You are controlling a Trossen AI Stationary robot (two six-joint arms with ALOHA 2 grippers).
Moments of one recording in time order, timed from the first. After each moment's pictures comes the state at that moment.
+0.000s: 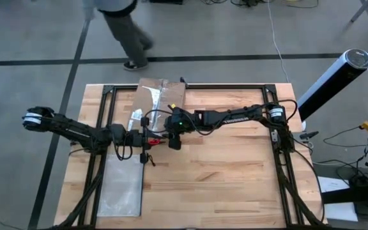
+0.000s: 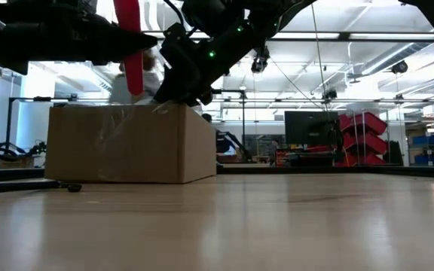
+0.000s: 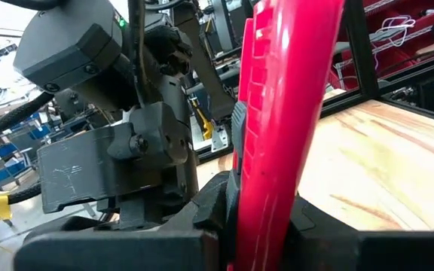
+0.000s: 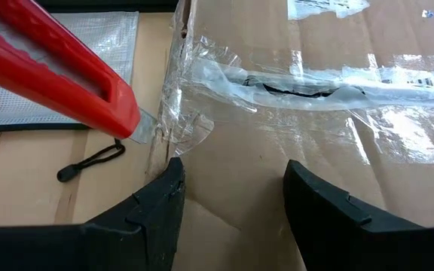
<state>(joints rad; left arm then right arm) -0.09 1.08 0.25 0.85 -0.09 0.38 -0.09 2.05 1.55 -0.17 0.00 -0.04</state>
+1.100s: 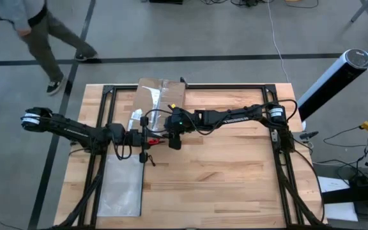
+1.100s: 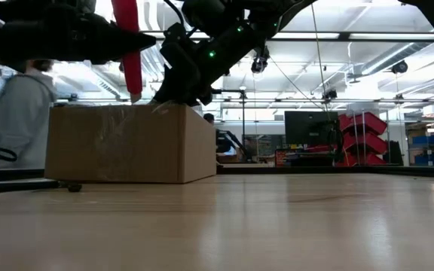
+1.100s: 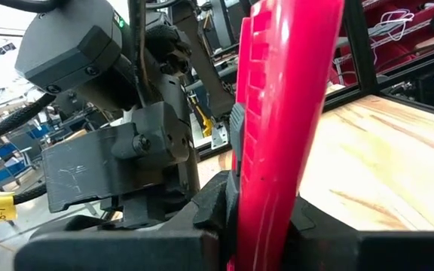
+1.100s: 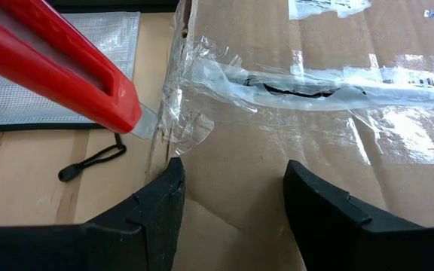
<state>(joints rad) -0.09 1.04 0.25 0.79 -0.09 0.38 -0.09 2.05 1.55 -0.17 0.00 -0.05</state>
